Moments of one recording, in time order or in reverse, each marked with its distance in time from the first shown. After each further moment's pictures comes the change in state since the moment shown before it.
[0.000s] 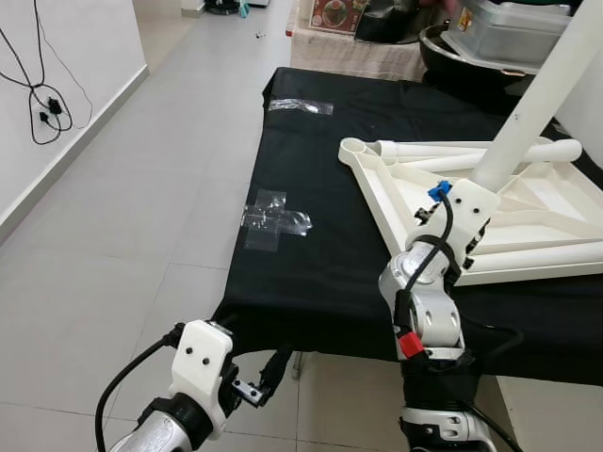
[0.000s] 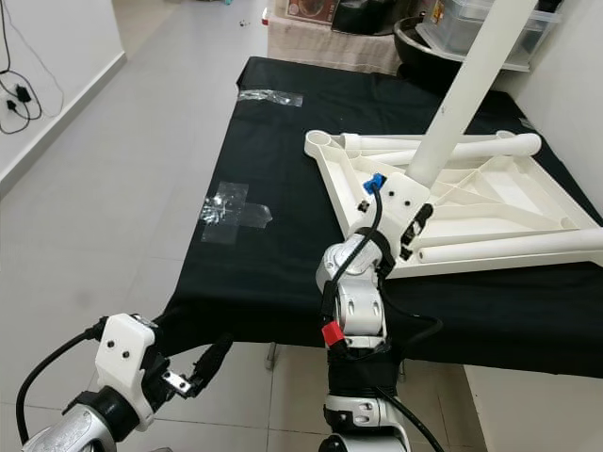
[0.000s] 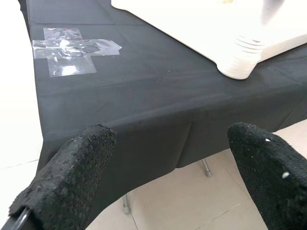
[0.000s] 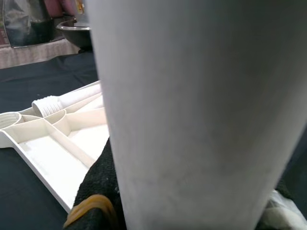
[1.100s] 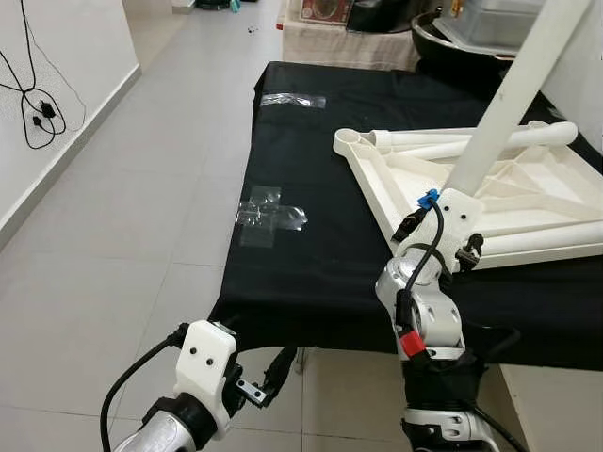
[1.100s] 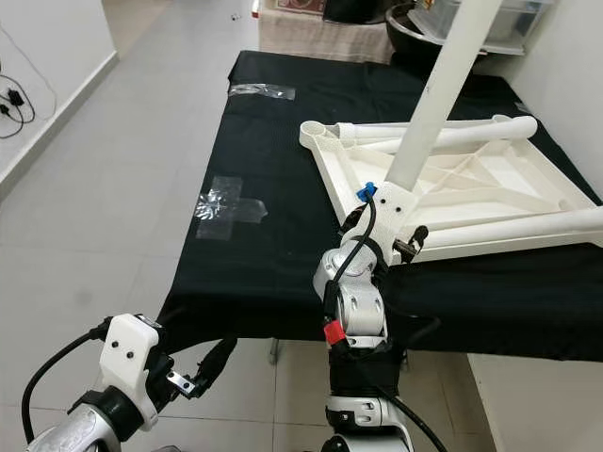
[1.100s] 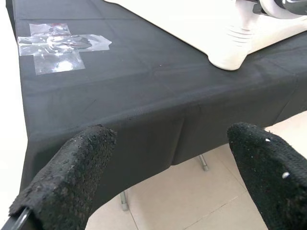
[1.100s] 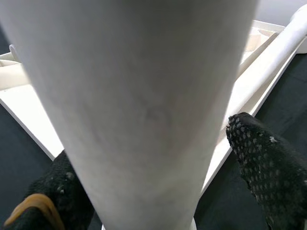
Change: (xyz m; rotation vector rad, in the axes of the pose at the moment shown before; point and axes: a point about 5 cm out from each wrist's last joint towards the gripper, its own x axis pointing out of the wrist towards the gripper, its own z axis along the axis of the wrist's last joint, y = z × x) left arm 0.001 -0.001 0.000 0.003 -0.003 -0.008; right arm -0.003 0.005 -0.014 -0.039 0.108 0.026
